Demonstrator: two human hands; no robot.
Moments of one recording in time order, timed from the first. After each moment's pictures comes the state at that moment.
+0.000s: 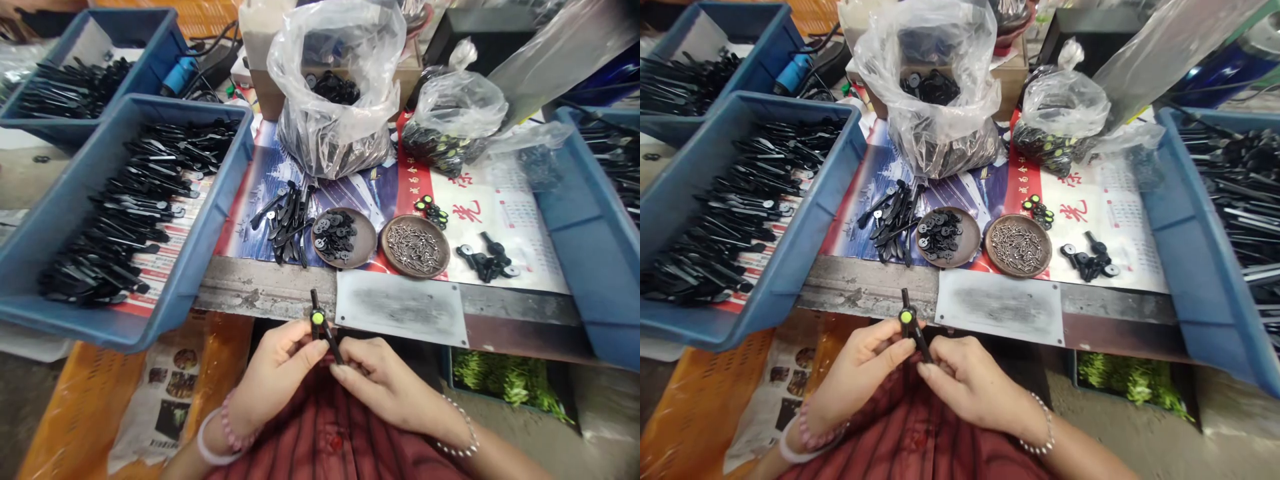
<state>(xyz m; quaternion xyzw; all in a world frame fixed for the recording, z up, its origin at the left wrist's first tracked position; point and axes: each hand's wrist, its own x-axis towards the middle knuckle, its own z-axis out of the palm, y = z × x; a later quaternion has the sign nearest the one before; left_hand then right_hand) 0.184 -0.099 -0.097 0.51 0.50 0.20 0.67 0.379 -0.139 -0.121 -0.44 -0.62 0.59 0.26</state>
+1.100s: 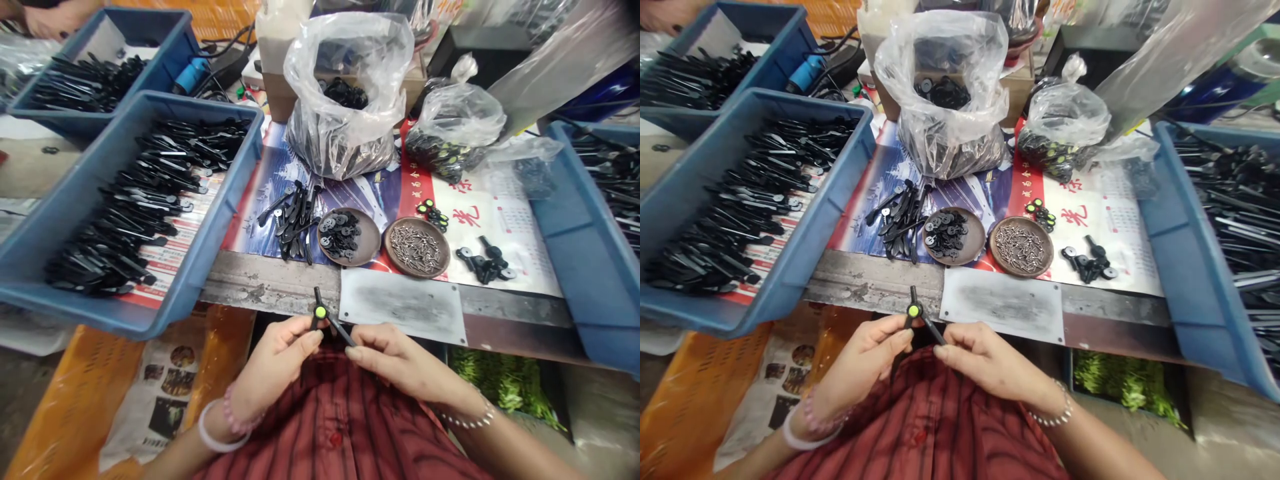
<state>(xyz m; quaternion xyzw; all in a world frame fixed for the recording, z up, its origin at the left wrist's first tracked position) 0.174 -0.105 -0.105 0.44 0.50 0.21 0.71 0.396 -0.125 -0.114 -0.42 -0.53 0.70 0.23</state>
